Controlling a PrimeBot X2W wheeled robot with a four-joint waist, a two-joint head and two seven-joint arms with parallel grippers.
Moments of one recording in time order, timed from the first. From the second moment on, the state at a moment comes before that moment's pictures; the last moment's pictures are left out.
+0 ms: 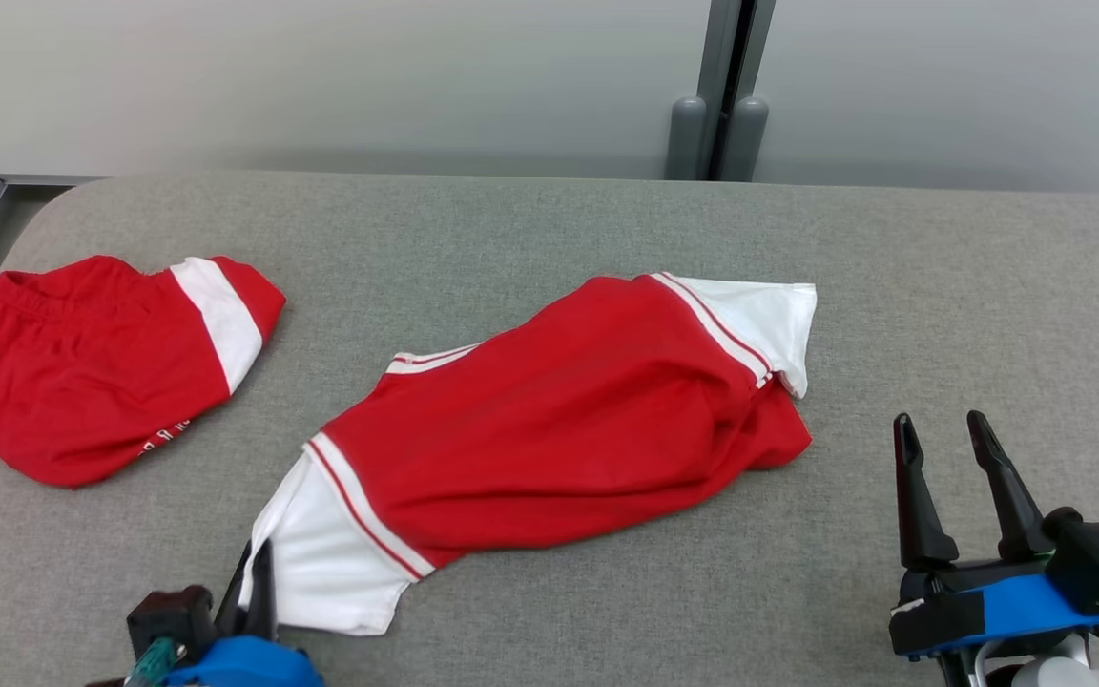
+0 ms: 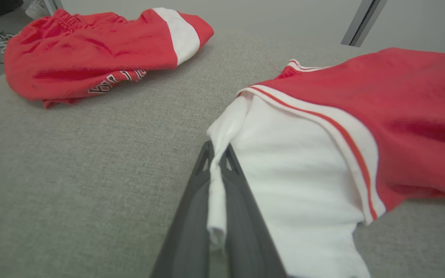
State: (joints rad) left arm -0.12 0.26 -0.37 0.53 -0.54 0.11 -0.26; right arm -0.07 -0.05 -0.05 0.16 0.17 0.13 -0.26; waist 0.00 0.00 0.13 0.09
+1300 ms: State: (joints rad) left arm -0.62 0.38 -0.41 0.26 -0.43 0.07 -0.08; right arm -0.14 -0.05 -0.03 0.15 0.18 0.13 -0.26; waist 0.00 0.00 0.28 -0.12
